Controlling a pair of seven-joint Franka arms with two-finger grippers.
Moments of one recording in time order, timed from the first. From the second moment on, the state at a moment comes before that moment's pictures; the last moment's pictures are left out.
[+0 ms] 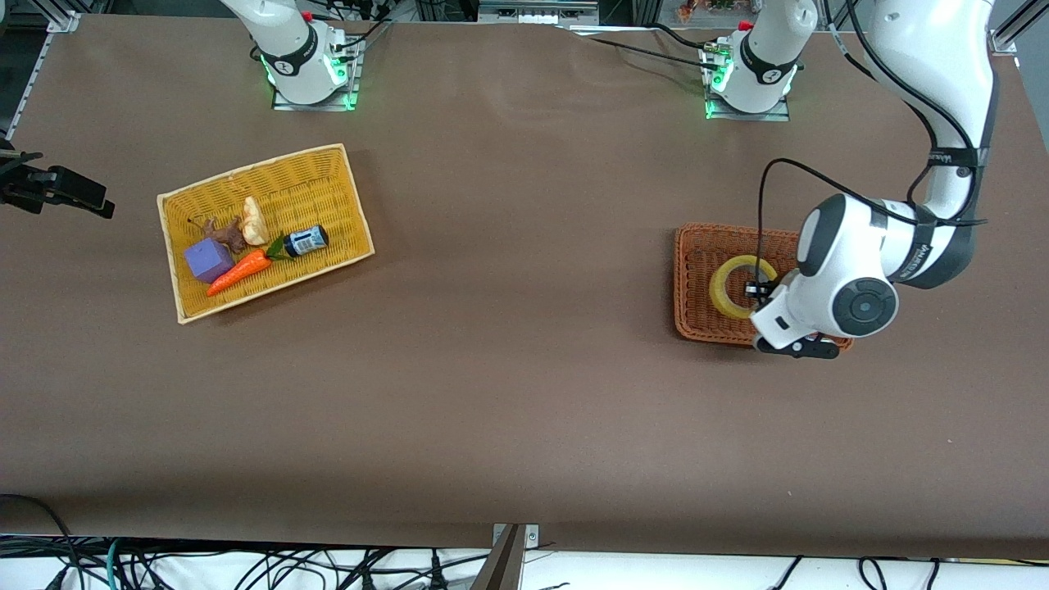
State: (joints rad) left arm -0.07 0.50 -0.06 -1.73 0.07 1.84 -0.08; right arm -0.07 0.09 0.00 -1.53 -0.02 1.54 -0.03
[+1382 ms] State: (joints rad) left arm -0.03 0.03 -0.07 -1.54 0.05 1.58 0.09; right arm -0.07 0.09 0.00 -1.53 -0.02 1.54 -0.03
